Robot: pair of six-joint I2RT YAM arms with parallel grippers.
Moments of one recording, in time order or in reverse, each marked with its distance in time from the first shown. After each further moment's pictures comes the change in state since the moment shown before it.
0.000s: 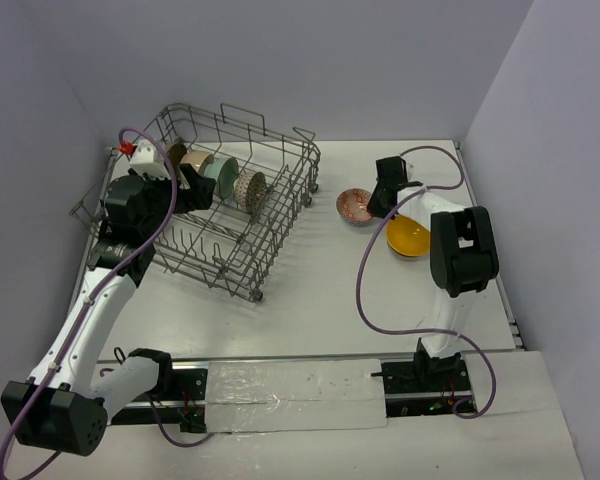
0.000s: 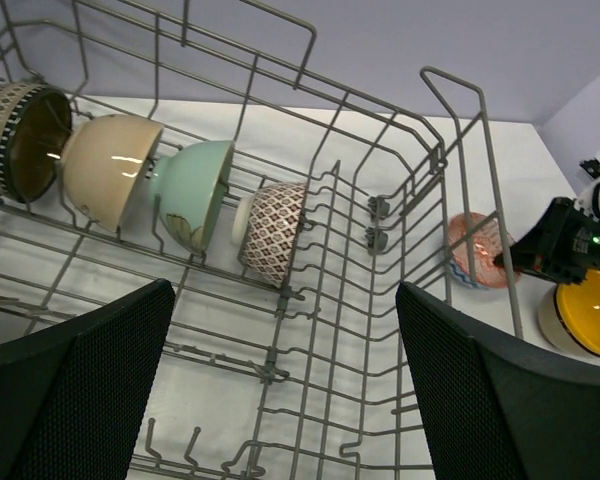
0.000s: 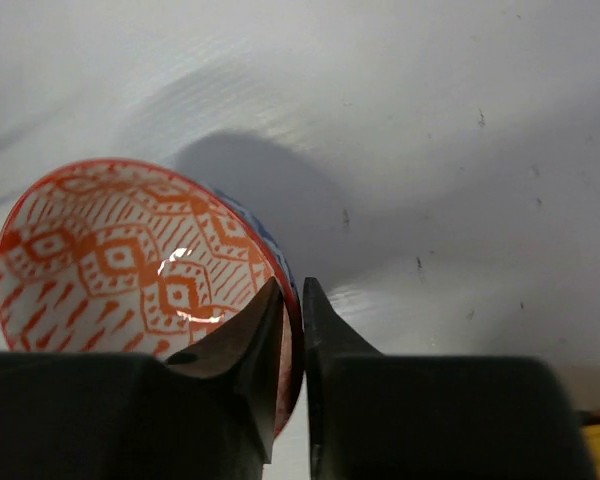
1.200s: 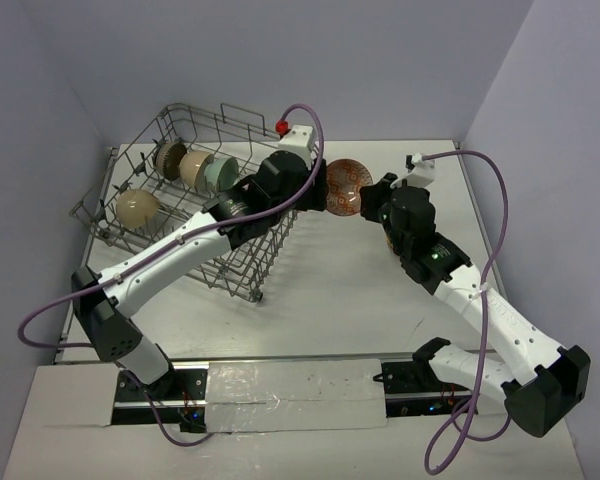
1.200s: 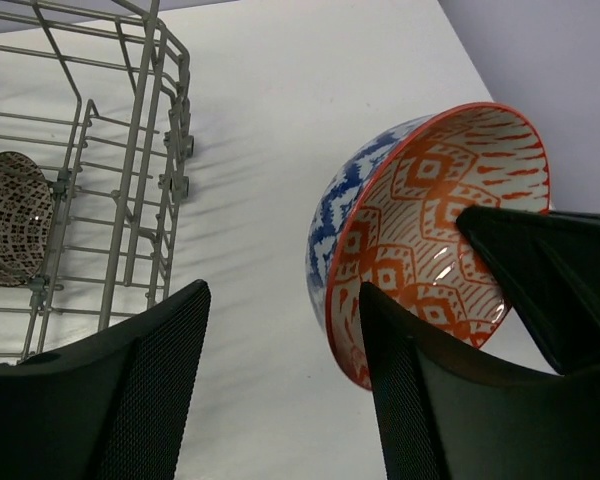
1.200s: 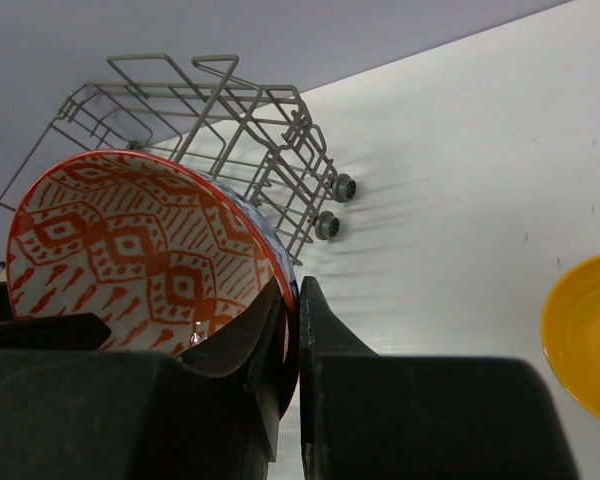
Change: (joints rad) left arm -0.710 0.572 0.661 -0.338 -0.457 -0.133; right arm 0.385 -0.897 -0.327 0.178 0.246 0.006
